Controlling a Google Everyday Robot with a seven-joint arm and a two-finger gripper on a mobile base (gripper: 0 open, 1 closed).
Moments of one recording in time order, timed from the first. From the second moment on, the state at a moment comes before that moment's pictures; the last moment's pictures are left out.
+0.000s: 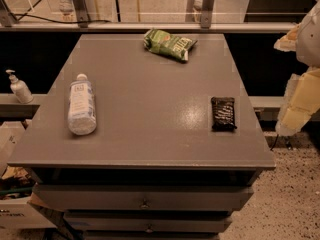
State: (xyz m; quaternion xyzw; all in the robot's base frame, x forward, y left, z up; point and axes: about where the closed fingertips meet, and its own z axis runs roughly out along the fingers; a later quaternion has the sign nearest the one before) arm 0.438 -0.217 0.976 -0.60 0.78 -0.03 0.16
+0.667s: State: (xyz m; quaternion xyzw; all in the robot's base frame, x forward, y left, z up) arm 0.443 -0.210 0.972 -0.61 0.77 -0.03 0.16
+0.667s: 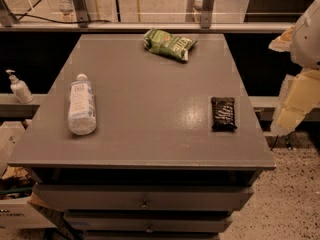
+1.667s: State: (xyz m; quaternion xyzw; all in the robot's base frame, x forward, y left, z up) arm 0.482 -0.114 0.954 -0.73 0.65 0.01 0.23
